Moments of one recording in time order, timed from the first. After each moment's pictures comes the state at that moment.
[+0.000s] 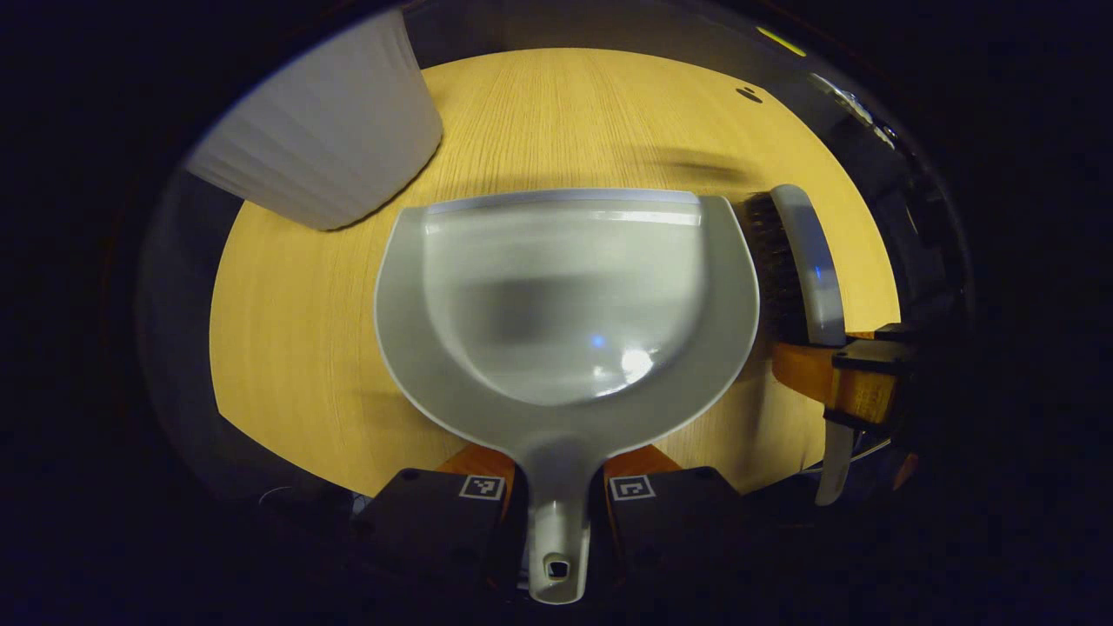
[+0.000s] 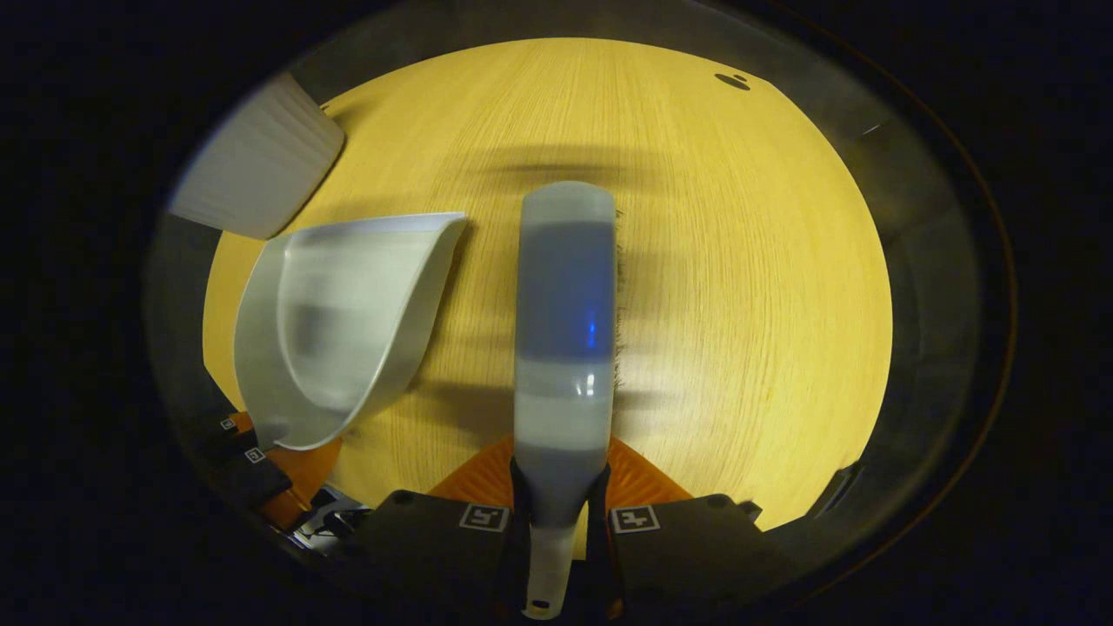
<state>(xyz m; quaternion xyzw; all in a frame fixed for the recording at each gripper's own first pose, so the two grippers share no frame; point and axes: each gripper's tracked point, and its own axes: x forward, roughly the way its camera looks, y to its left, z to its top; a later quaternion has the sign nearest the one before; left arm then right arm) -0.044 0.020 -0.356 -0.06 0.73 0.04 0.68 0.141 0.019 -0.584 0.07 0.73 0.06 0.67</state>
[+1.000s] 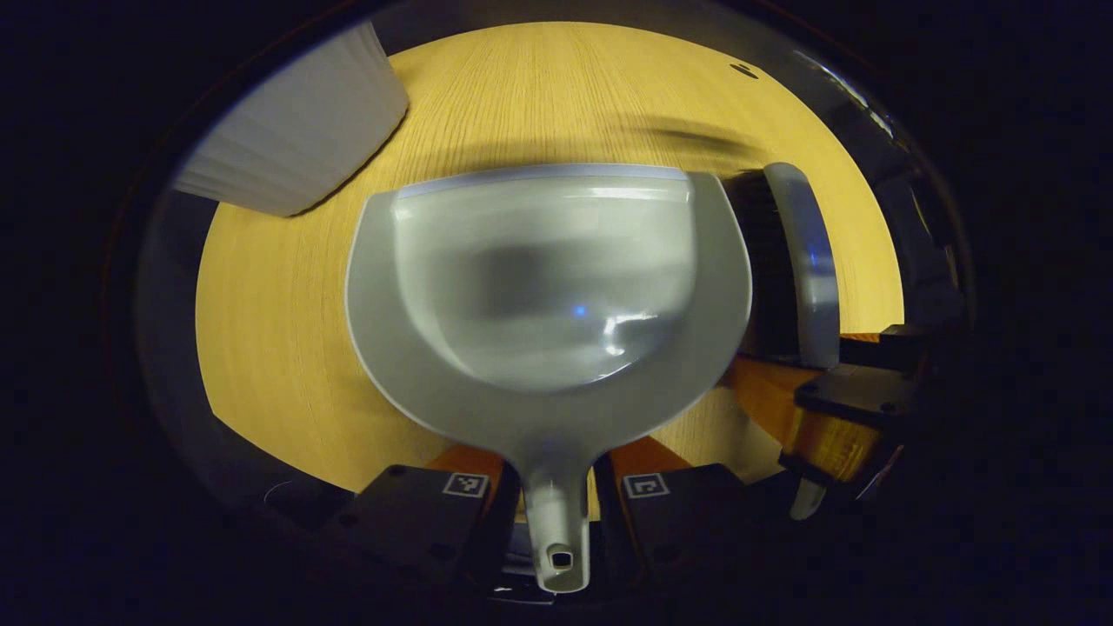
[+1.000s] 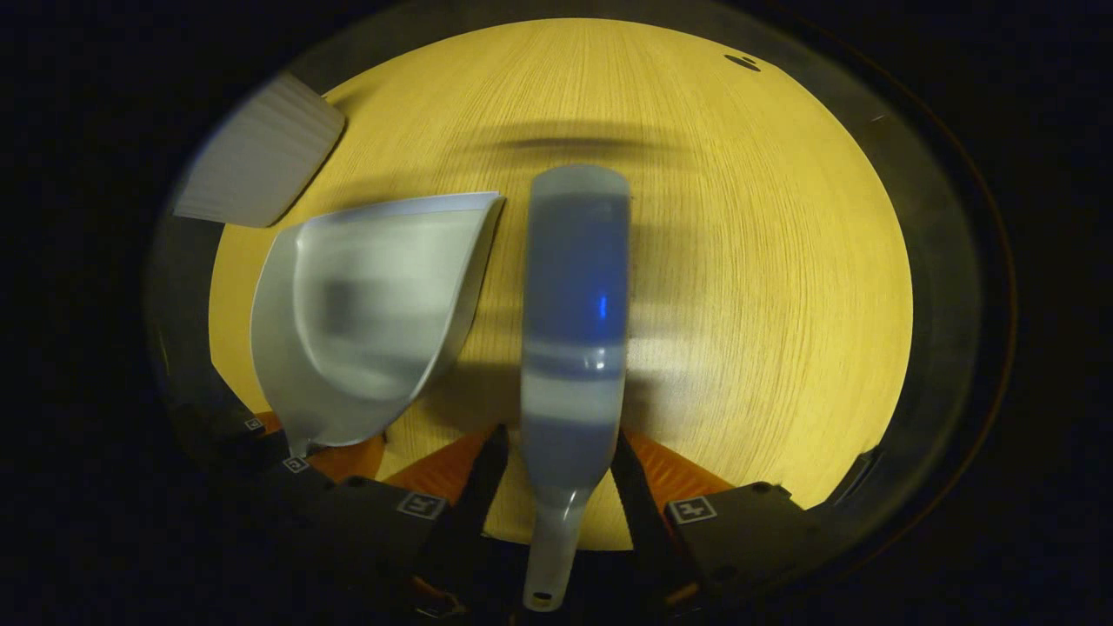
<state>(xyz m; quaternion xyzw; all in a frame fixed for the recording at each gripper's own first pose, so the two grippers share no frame) -0.053 0.013 -0.350 -0.06 0.76 0.02 0.64 0.129 0.038 -0.580 0.09 0.75 0.07 0.65</state>
